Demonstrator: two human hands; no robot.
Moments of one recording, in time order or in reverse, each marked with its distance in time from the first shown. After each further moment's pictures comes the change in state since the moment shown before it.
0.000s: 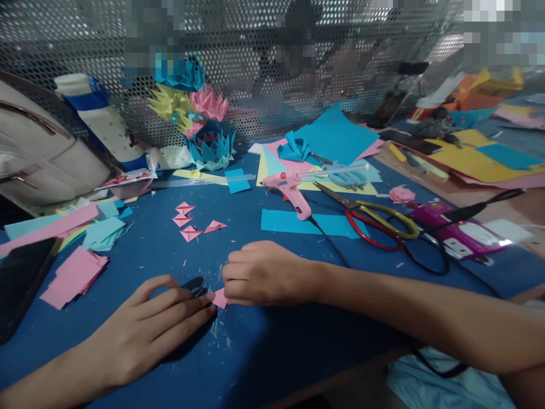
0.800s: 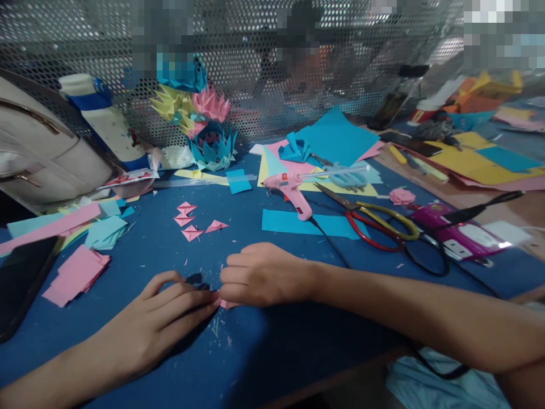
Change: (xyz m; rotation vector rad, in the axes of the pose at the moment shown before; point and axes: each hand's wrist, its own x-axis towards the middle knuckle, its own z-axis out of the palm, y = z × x) left_hand 0.005 -0.001 -0.001 -0.084 -0.055 -0.058; right_hand 0.004 -0.001 0.005 -0.094 0.042 -0.069
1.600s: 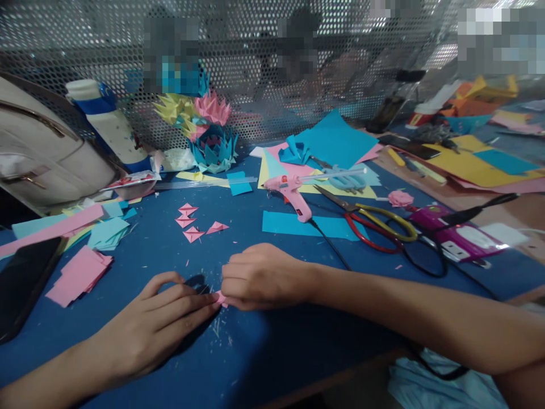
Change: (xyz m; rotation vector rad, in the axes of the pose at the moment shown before) left_hand -0.007 -0.001 0.002 -0.032 0.028 0.019; right_hand -0.001 -0.004 0.004 0.086 0.010 0.115
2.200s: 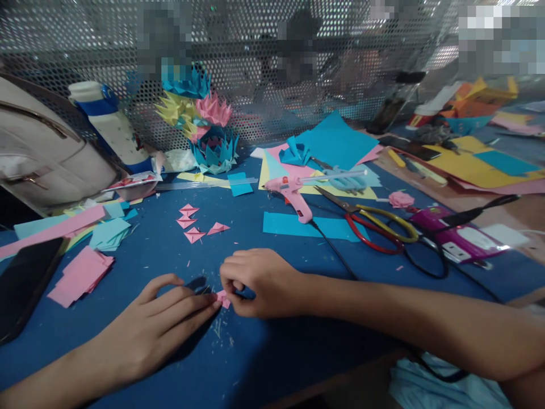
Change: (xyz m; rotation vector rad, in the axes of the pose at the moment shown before) left_hand -0.001 0.002 0.001 0.124 0.000 0.013; right_hand 0.005 -0.013 0.001 0.423 -0.027 0.355
